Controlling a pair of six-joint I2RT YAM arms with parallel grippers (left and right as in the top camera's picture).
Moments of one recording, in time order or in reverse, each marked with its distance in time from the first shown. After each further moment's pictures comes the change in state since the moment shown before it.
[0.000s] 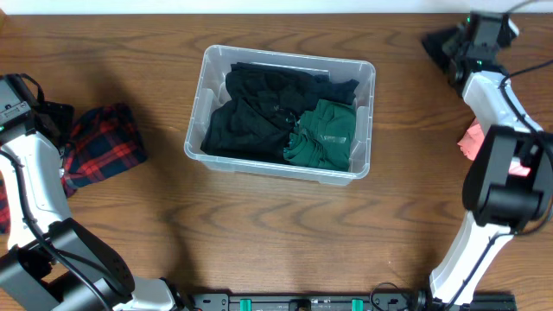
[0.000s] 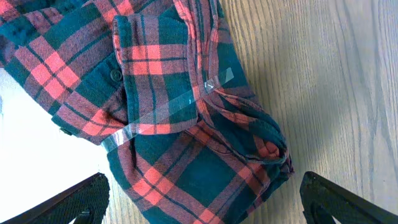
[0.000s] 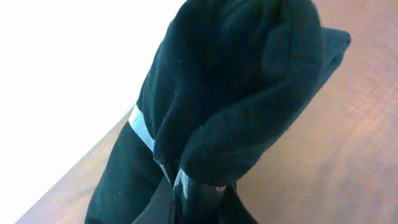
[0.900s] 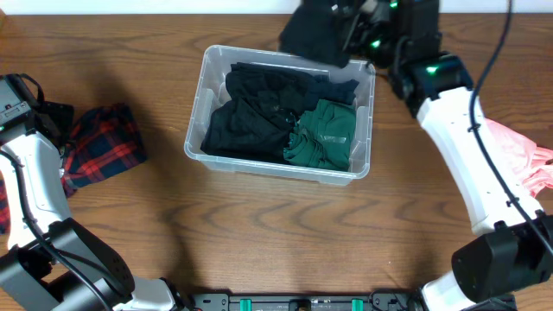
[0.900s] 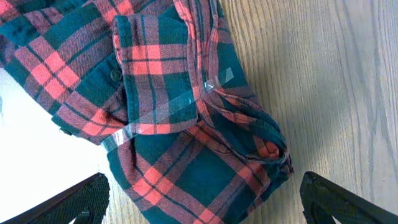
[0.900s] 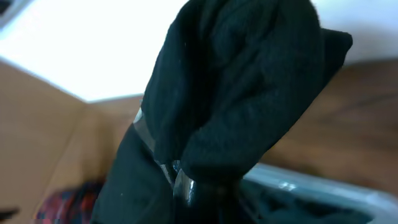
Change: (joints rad) left arm 0.000 0.000 0.000 0.000 0.000 0.000; right arm 0.437 -0.372 0.027 -0.304 -0.508 -0.109
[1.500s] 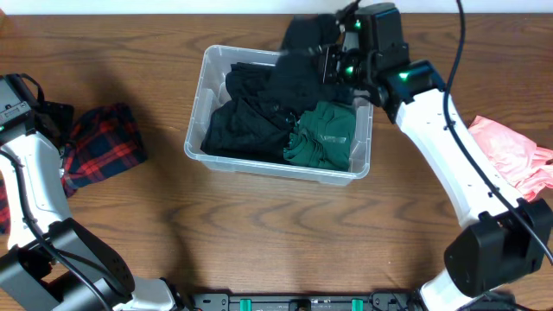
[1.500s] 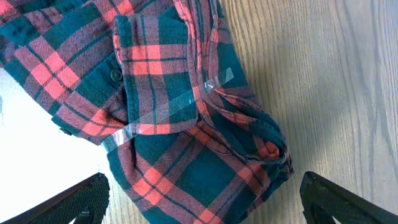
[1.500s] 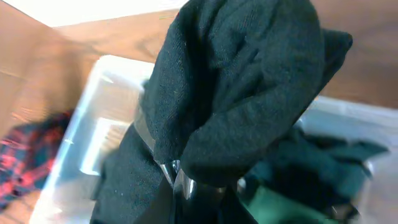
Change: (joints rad) left arm 0.000 0.000 0.000 0.000 0.000 0.000; right arm 0.056 0.043 -0.047 -0.158 0.022 -0.105
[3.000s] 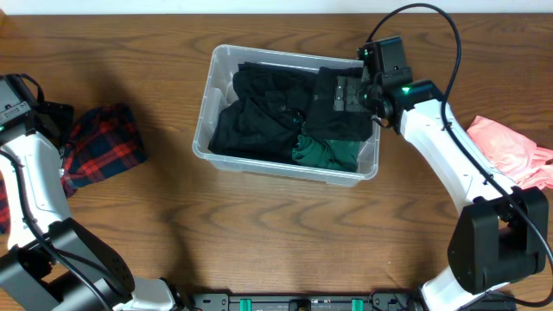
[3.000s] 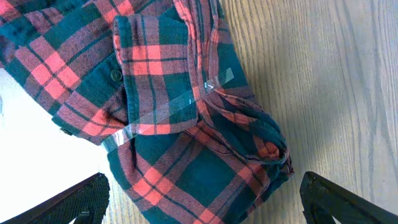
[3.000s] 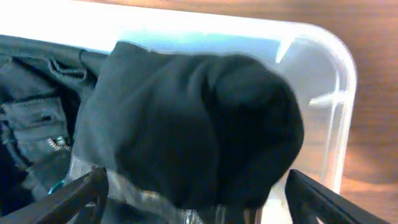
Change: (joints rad) left arm 0.000 0.000 0.000 0.000 0.000 0.000; right arm -0.076 0.001 -0.209 0.018 0.241 -0.130
